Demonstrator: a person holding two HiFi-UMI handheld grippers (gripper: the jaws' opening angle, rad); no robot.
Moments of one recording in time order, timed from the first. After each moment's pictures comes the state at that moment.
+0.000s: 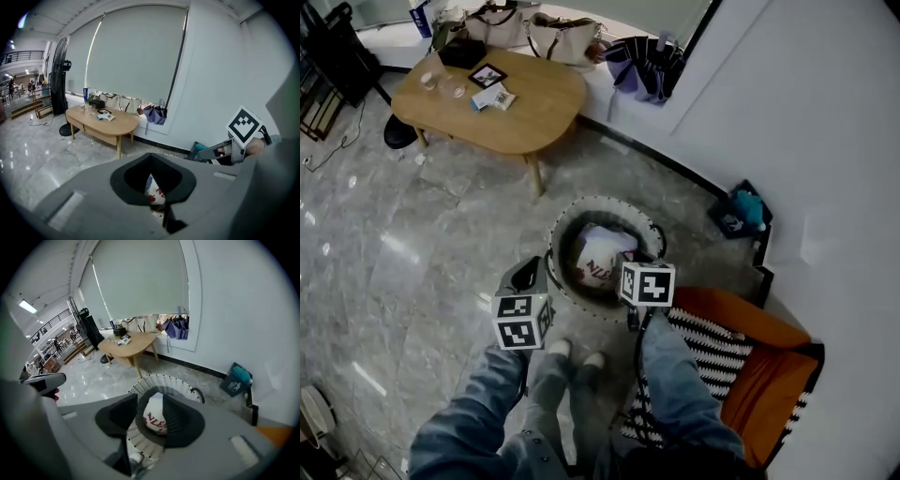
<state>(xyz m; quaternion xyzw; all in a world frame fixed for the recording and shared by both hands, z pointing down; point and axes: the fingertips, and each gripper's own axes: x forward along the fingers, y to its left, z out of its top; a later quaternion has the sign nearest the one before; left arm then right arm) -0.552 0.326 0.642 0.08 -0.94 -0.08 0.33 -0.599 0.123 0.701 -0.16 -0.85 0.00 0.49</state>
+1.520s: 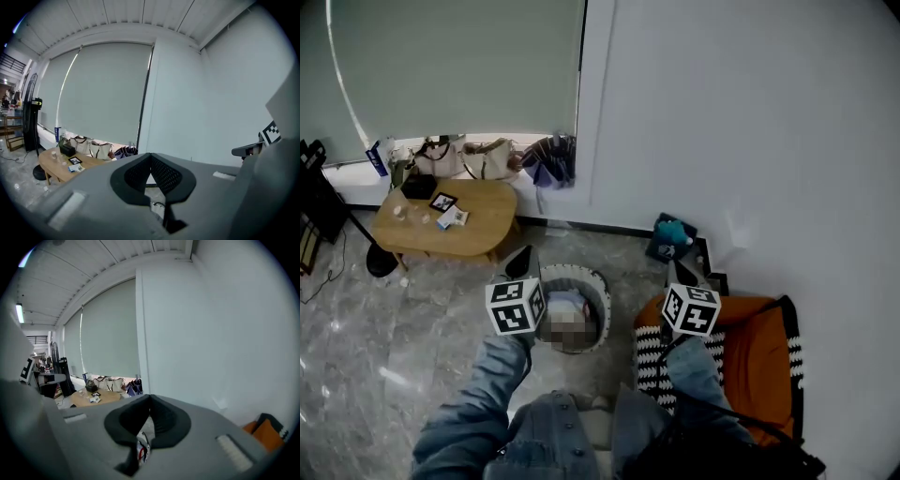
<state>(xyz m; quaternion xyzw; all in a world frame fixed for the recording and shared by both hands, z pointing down) -0.558 0.221 0.359 0.21 -0.97 -0.04 0.13 -0.478 -0.092 0.376 0.04 -0.98 0.04 0.20</state>
